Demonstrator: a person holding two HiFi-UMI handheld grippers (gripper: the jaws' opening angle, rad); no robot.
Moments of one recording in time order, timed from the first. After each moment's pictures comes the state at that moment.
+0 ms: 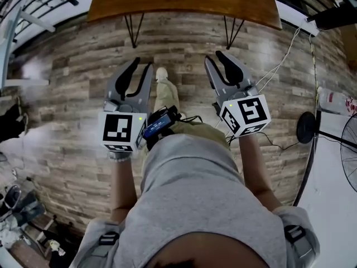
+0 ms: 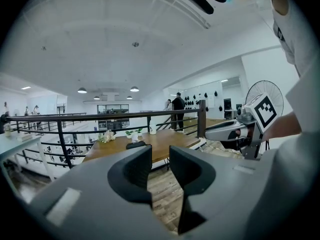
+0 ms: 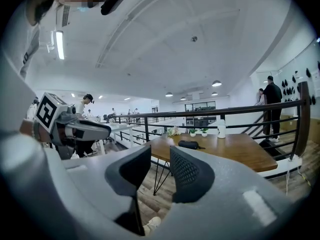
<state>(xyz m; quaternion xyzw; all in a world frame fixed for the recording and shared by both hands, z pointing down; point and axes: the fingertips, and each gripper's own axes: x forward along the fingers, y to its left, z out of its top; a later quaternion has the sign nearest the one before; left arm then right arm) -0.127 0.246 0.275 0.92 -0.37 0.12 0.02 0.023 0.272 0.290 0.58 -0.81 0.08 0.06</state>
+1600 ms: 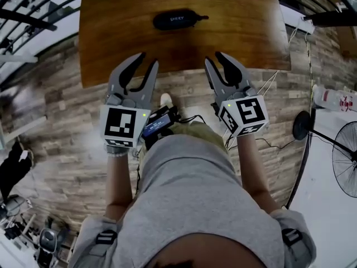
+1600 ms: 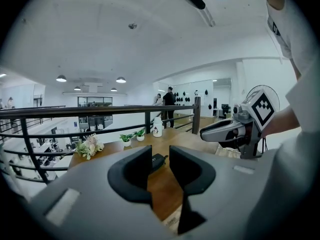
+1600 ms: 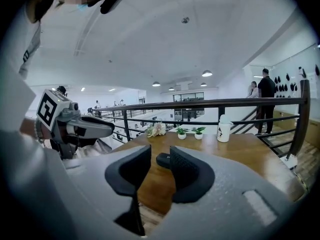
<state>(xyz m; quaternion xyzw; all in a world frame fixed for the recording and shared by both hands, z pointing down) -0.069 -0.078 0.291 0.95 -0.27 0.14 0.03 0.060 -0.029 0.309 0.63 -0.75 0.13 0.10</state>
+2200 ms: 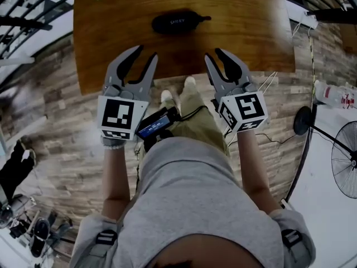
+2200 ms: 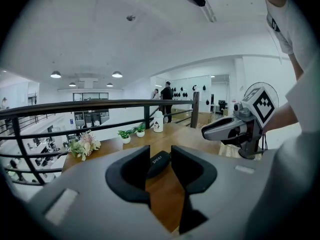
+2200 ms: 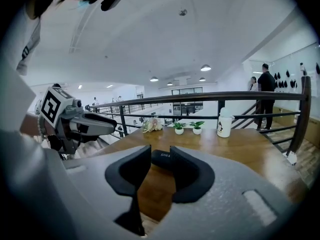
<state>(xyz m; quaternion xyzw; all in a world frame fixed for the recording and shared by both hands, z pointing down) -0.050 -0.126 0.312 0.95 -0.25 0.17 0.03 0.075 -0.065 0.331 0.63 -0.75 0.16 0.12</state>
